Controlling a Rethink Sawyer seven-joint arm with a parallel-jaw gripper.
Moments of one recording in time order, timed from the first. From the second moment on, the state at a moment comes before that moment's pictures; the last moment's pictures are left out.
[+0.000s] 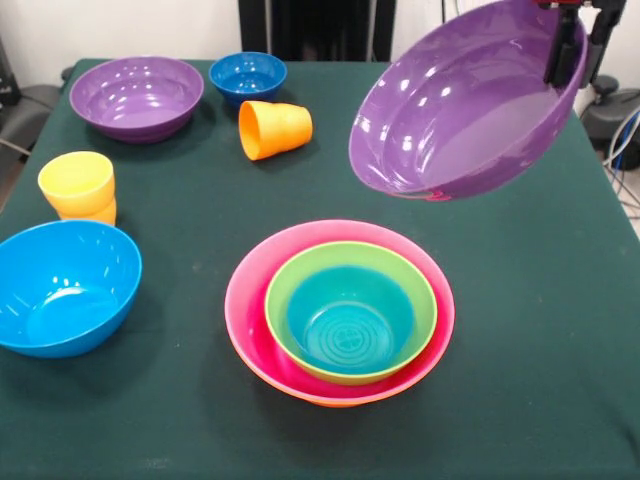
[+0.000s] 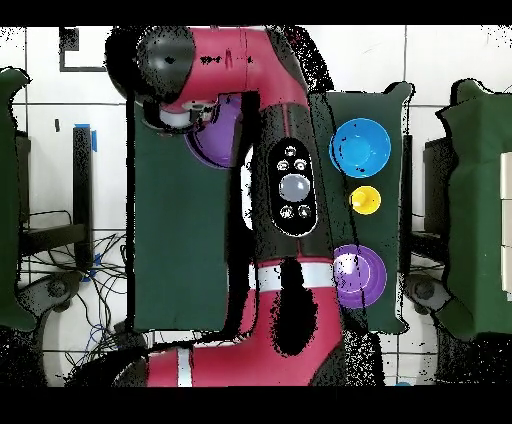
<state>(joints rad) -0.13 -0.51 0.24 0.84 -0.14 1.38 1.86</state>
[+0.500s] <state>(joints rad) -0.09 -0.33 0.30 0.45 -0.28 1.69 1.86</state>
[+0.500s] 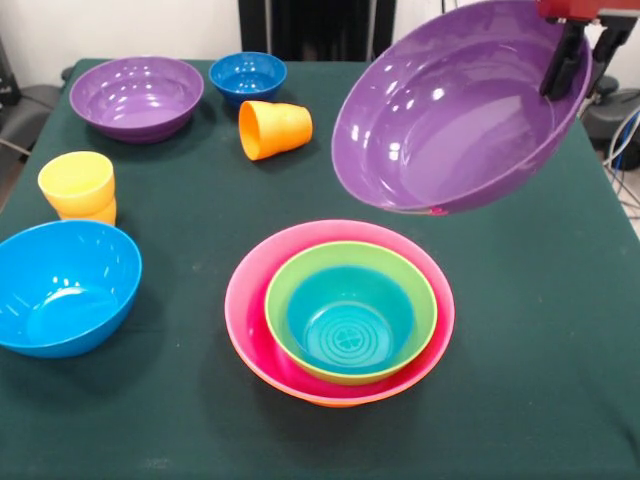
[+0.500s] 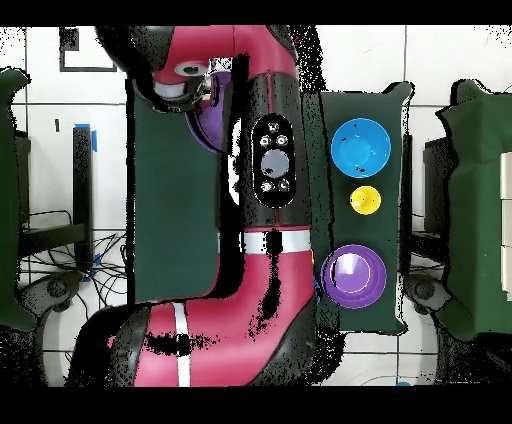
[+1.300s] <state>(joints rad) -0.15 -0.16 0.59 0.26 -0.40 1.72 1.86</state>
